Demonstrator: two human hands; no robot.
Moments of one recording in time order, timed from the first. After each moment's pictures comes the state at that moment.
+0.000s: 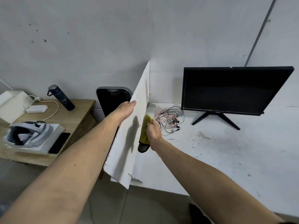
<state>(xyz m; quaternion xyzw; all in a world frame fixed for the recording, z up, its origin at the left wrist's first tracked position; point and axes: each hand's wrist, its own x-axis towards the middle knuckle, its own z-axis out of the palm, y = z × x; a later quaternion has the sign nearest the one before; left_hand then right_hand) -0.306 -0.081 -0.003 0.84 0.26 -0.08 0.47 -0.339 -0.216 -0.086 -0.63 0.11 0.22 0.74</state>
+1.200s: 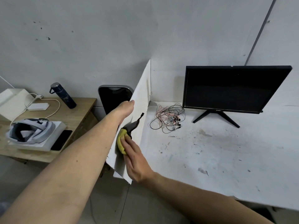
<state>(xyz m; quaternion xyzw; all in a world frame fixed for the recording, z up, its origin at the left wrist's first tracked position) -0.316 -0.069 -0.008 0.84 0.27 -0.08 0.47 -0.469 -0.195 -0.122 -0.75 -0.36 -0.01 0.56</state>
